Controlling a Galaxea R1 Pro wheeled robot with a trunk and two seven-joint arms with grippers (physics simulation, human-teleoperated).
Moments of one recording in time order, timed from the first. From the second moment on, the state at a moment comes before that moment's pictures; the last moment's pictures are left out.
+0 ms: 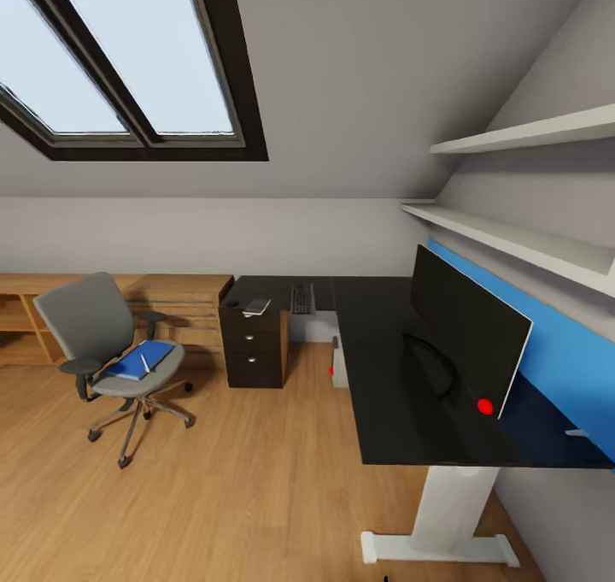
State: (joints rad) left arm -0.05 0.06 -0.28 -0.48 0.61 -0.04 0.18; right arm -0.30 0.11 0.17 -0.06 -0.18 -0.68 -0.24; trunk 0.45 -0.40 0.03
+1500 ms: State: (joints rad) left arm -0.05 0.06 -0.28 -0.48 0.61 -0.04 0.18; right arm -0.29 0.10 0.17 0.02 -0.17 -0.67 -0.24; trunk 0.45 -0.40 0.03
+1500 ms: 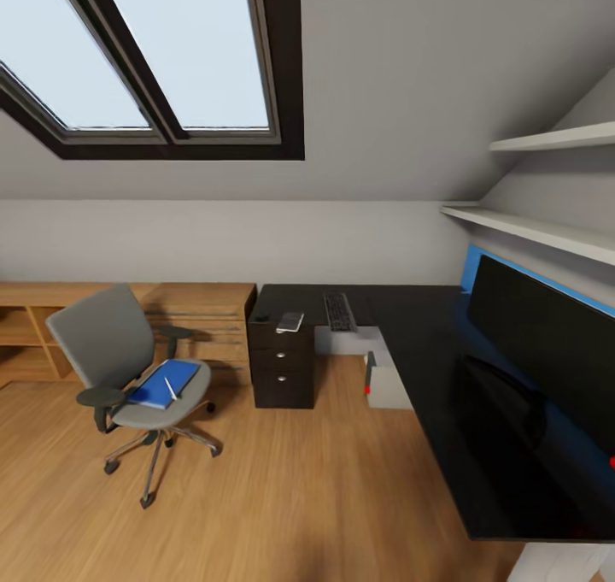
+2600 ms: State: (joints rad) left arm -0.05 0.06 -0.28 -0.48 0.61 -0.04 0.18; right arm -0.29 0.10 0.17 0.02 -0.17 -0.67 -0.24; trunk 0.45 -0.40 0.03
